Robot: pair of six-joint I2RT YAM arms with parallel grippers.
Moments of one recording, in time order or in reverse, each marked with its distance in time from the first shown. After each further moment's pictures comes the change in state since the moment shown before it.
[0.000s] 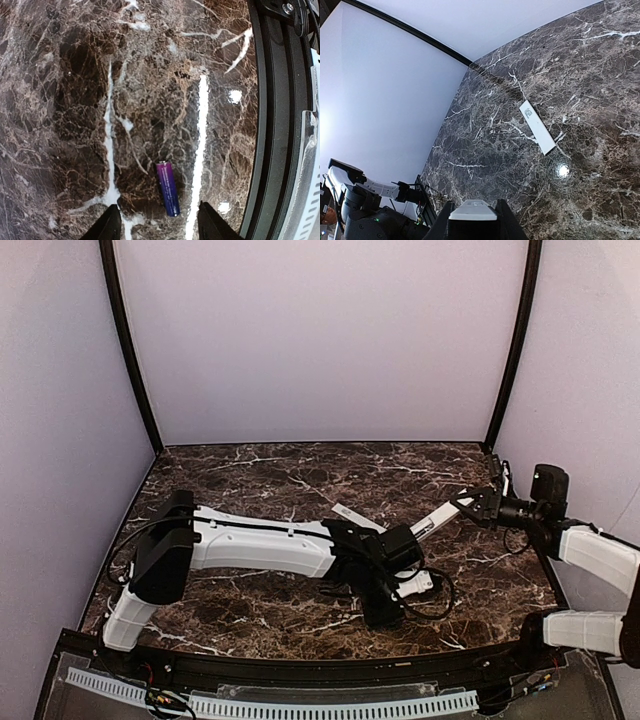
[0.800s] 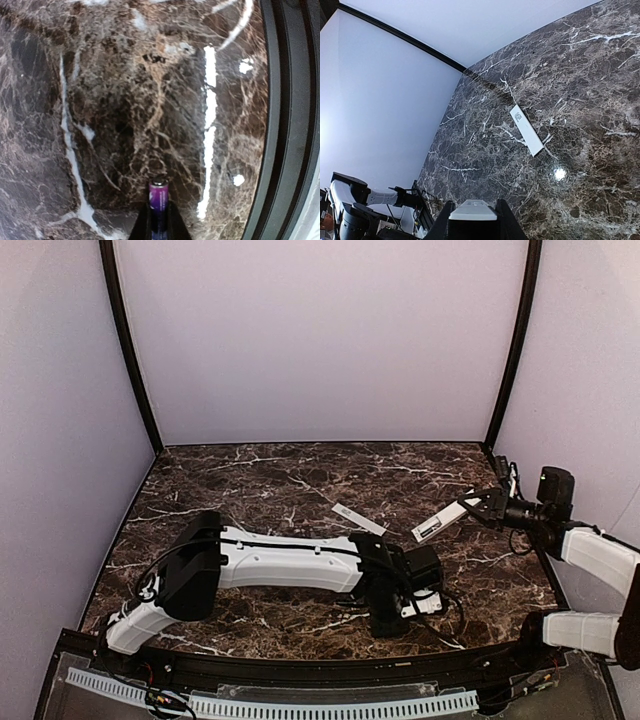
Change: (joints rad) left arm -0.052 0.179 0.259 -0.229 -0.100 0.061; right arm -0.079 -0.010 -0.011 -0.021 -0.034 -0.029
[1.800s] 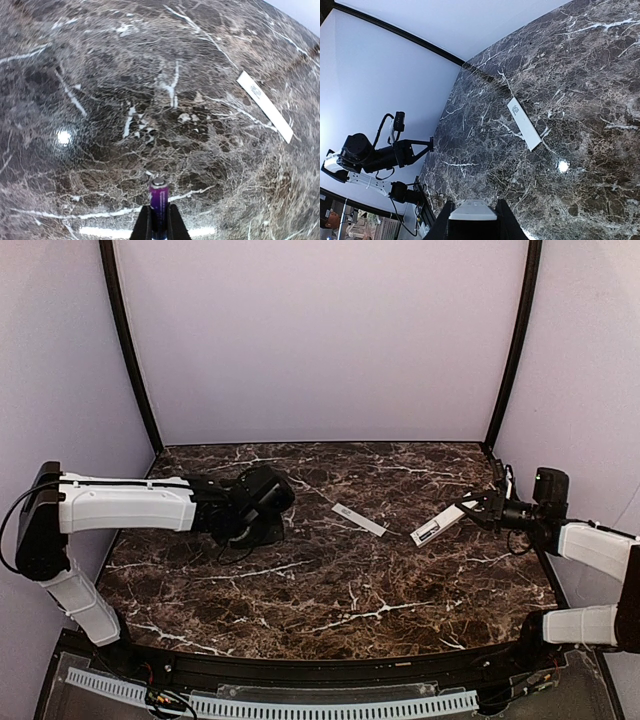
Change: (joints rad) left arm 0.378 -0.807 -0.918 0.326 -0.492 -1.184; right arm -0.007 0.081 0.010 0.008 -0.029 -0.022
